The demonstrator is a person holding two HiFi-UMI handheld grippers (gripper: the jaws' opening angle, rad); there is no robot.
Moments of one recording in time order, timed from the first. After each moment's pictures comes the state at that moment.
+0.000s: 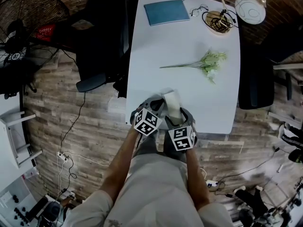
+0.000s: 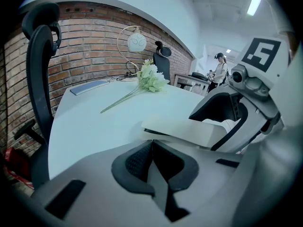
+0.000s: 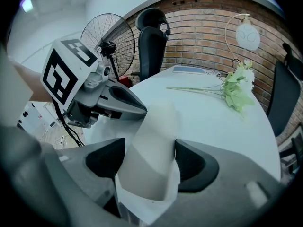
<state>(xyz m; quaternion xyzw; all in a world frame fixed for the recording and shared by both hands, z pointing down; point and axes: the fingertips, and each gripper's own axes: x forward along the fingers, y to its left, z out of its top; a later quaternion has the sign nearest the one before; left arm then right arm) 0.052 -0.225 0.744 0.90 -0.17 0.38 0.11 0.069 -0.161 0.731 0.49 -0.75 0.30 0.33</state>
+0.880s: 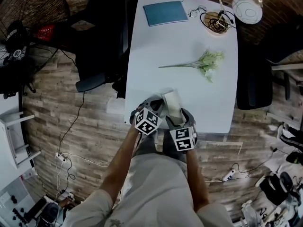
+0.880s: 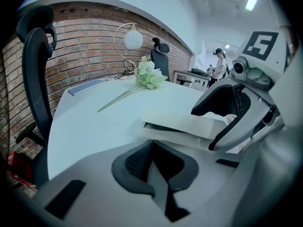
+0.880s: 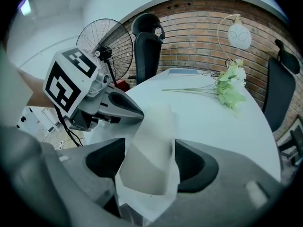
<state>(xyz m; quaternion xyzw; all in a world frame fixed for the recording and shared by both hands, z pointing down) 0.054 -0.219 0.750 0.90 -0.17 0.40 0.10 0.080 -0.154 0.725 0.51 -0.74 0.31 0.31</state>
